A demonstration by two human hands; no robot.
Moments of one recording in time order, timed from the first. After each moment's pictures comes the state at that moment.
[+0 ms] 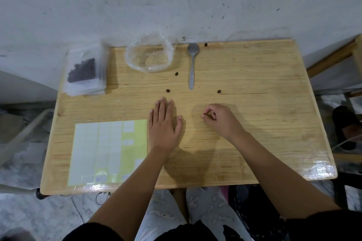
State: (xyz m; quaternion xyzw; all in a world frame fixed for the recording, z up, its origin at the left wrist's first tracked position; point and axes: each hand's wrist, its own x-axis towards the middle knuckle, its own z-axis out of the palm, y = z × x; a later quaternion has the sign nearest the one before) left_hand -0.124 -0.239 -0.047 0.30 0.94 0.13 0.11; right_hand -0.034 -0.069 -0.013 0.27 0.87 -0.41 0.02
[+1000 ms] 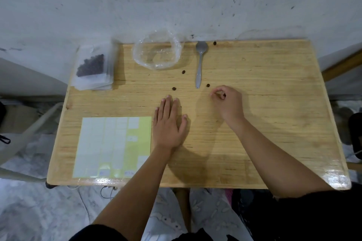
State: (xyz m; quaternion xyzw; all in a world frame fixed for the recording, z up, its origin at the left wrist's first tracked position) left_hand -0.123 -0.238 -0.044 0.29 0.94 0.15 0.11; right_hand -0.074 -0.053 -0.022 0.38 0.80 -0.44 -0.12
